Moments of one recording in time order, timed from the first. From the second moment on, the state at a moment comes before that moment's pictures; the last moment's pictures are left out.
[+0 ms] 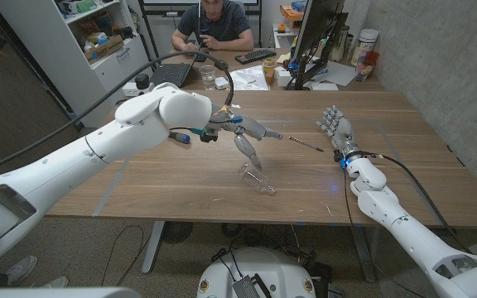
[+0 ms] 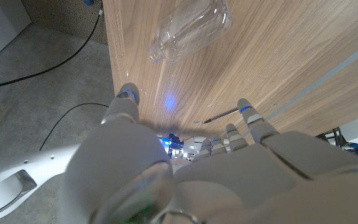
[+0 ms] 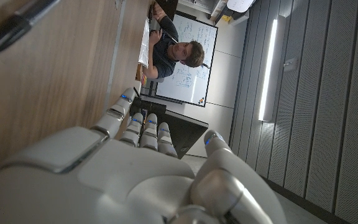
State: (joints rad) left arm 0.45 0.88 0.75 -2.18 0.41 0.07 -0.87; left_hand 0.74 -0.13 0.36 -0.17 0.34 -0.17 0.00 0.19 0.19 -0.16 -0.01 0.20 0.21 -0.10 0.03 0.18 0.18 0.15 0.08 0.21 0.19; right arm -0.87 -0.46 -0.33 -1.20 0.69 0.43 0.06; right_hand 0.09 0.09 0.38 0.04 0.19 0.05 0.06 0.19 0.18 0.10 0.07 0.20 0.19 0.04 0.03 0.19 0.20 0.29 0.01 0.20 0.17
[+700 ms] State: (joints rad) left arm 0.41 0.80 0.82 -2.09 0.50 0.06 -0.94; left_hand 0.80 -0.11 0.35 -0.16 0.31 -0.17 -0.11 0.20 0.19 -0.15 0.00 0.22 0.21 -0.10 0.04 0.19 0.18 0.18 0.12 0.21 0.19; right arm -0.89 -0.46 -0.32 -1.19 0.70 0.45 0.06; right_hand 0.07 0.09 0.37 0.05 0.19 0.05 0.06 0.19 0.18 0.10 0.07 0.20 0.19 0.04 0.03 0.19 0.20 0.29 0.01 0.20 0.17
